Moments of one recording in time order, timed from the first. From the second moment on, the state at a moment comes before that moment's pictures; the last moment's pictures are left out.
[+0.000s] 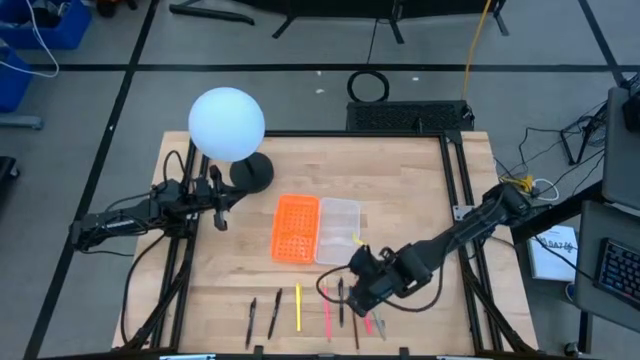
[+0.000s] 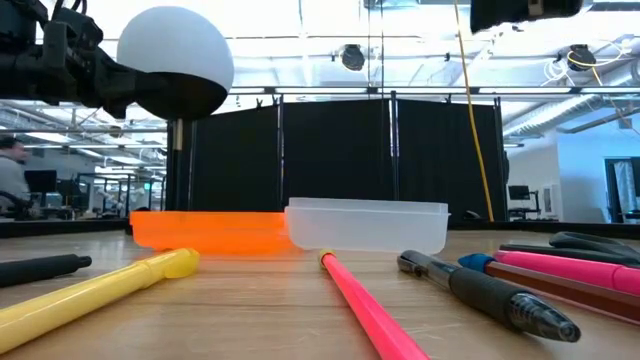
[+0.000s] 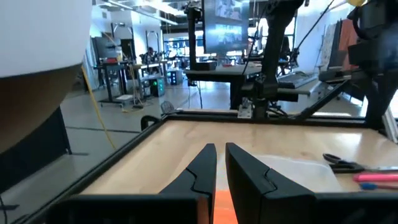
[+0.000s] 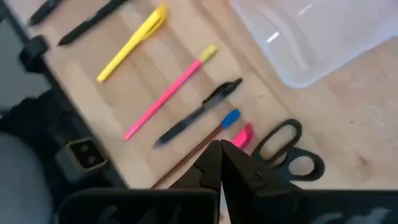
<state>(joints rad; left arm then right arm) 0.22 0.05 0.05 0.07 0.03 0.04 0.54 1.78 1.54 -0.98 0.19 1.23</state>
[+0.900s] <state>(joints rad) 0.22 0.05 0.05 0.08 0.02 0.13 0.47 1.78 1.26 -0.90 0.02 1.57</state>
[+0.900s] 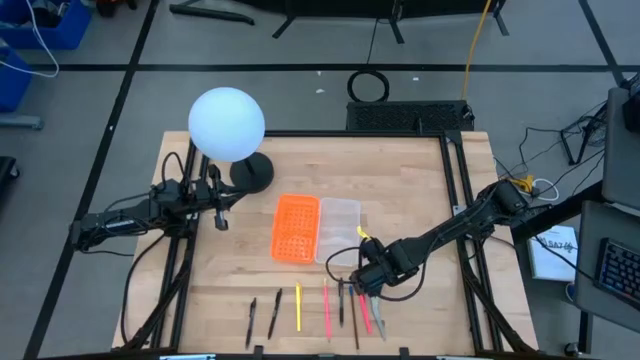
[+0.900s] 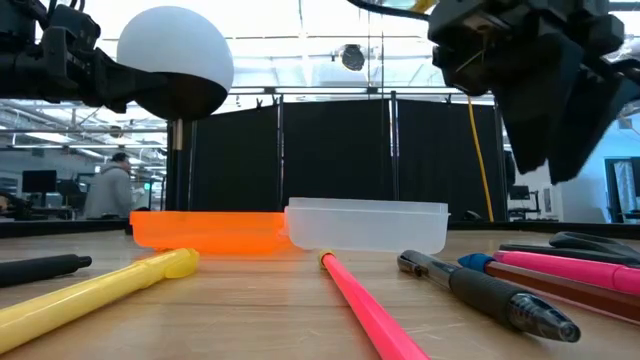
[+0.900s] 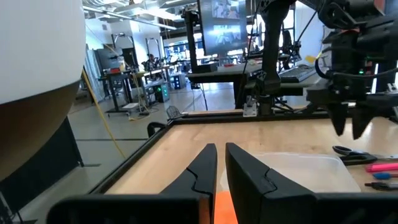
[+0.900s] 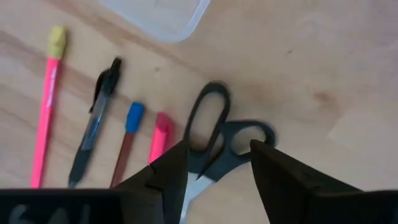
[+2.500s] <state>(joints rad) 0.22 0.05 0.05 0.08 0.02 0.13 0.44 1.77 0.80 -0.51 -0.14 1.62</state>
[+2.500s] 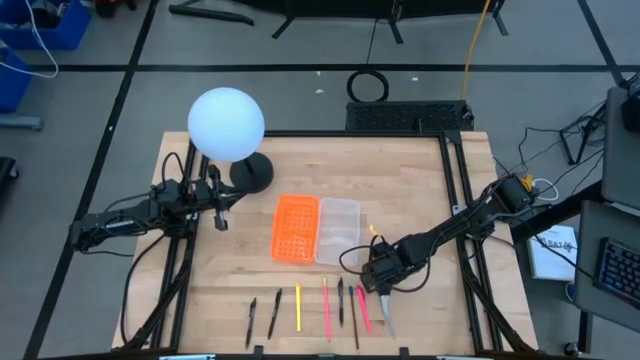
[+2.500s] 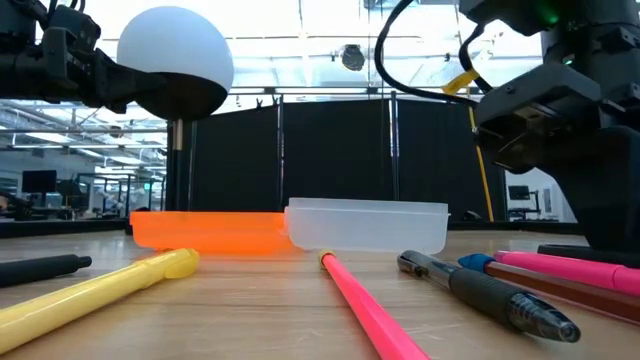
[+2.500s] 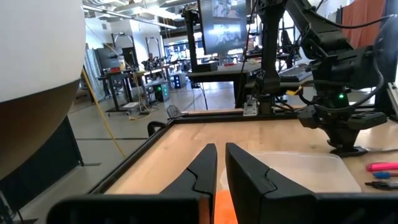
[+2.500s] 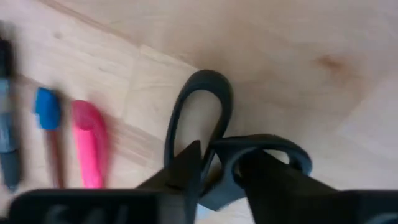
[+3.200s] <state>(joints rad) 0.22 0.05 0.05 0.08 0.02 0.10 0.43 1.59 0.79 -0.44 0.01 1.53</state>
